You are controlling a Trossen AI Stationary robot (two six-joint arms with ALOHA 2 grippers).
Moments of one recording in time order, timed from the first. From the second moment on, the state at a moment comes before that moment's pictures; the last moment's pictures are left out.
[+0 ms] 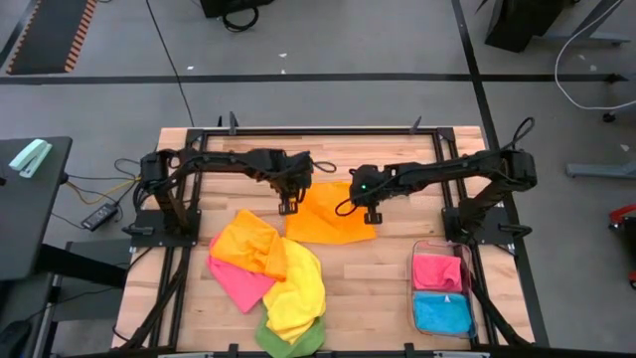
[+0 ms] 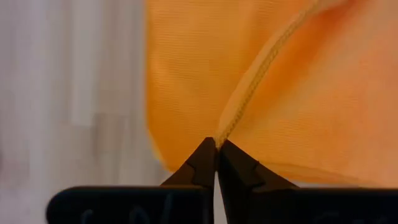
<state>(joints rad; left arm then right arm) 0.26 1.79 1.25 -0.70 -0.03 0.18 -0.18 1.54 0.87 -0.44 0.11 -0.26</state>
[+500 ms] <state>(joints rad) 0.34 1.88 1.25 -0.71 -0.07 0.25 -0.29 1.53 0.87 -0.38 0.18 -0.37</state>
